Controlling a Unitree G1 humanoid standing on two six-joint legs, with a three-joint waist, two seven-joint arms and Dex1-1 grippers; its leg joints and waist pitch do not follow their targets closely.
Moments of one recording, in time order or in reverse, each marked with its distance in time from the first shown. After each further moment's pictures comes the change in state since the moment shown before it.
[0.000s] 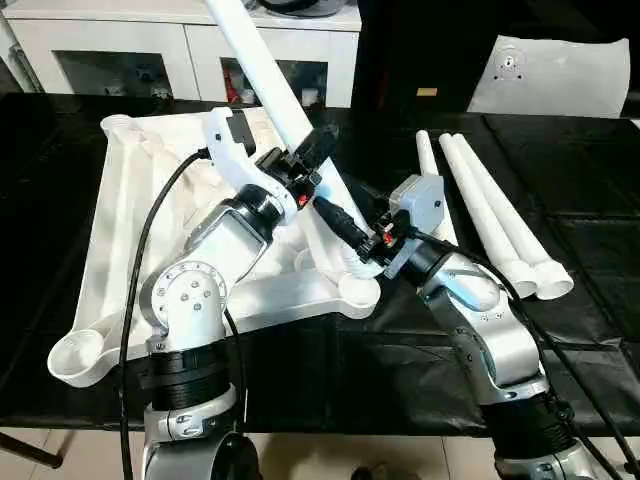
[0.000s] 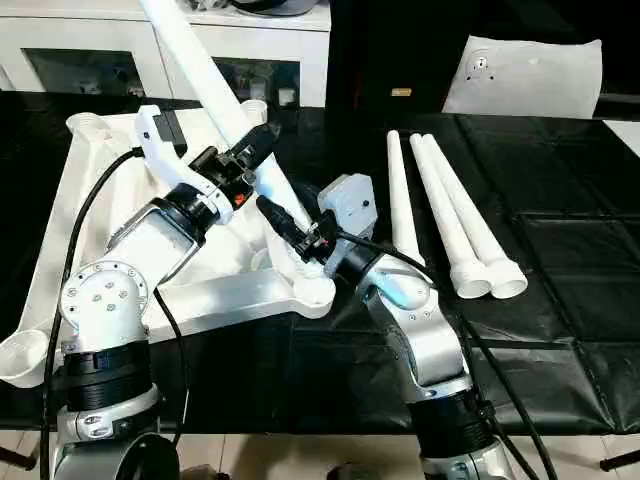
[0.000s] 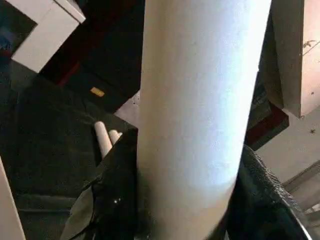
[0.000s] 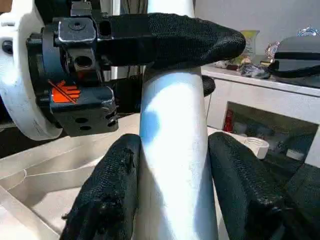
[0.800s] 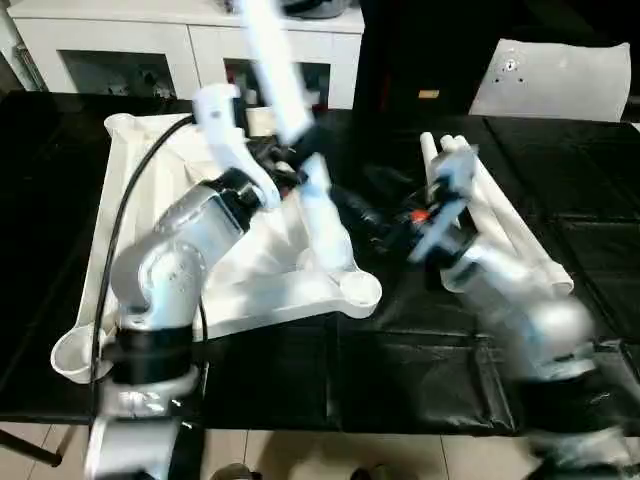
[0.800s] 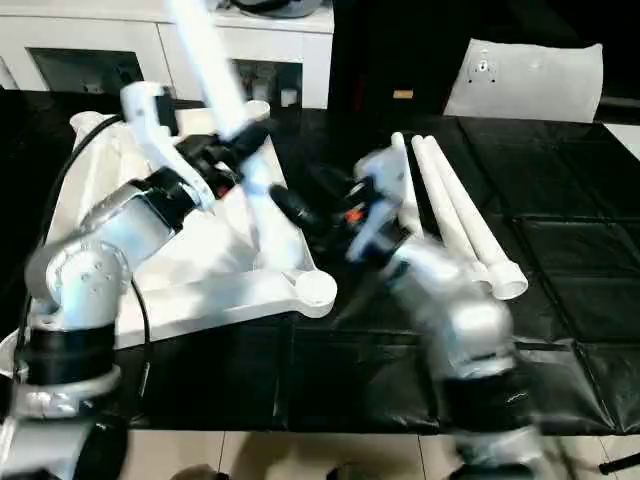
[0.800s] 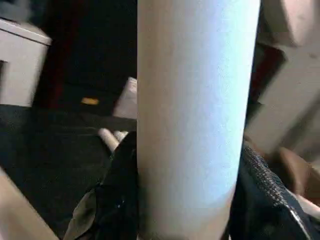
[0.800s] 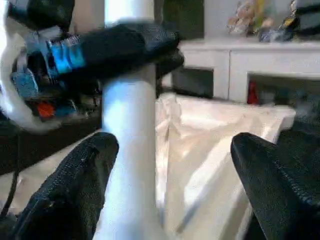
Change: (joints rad) left arm -0.064 0.273 -0.131 0.089 0.069 -0.018 -0.312; right arm -0.074 -0.191 -0.142 -0.062 0.294 0.400 0.141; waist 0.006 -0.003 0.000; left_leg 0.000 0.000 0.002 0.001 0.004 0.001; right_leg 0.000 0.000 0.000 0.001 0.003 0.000
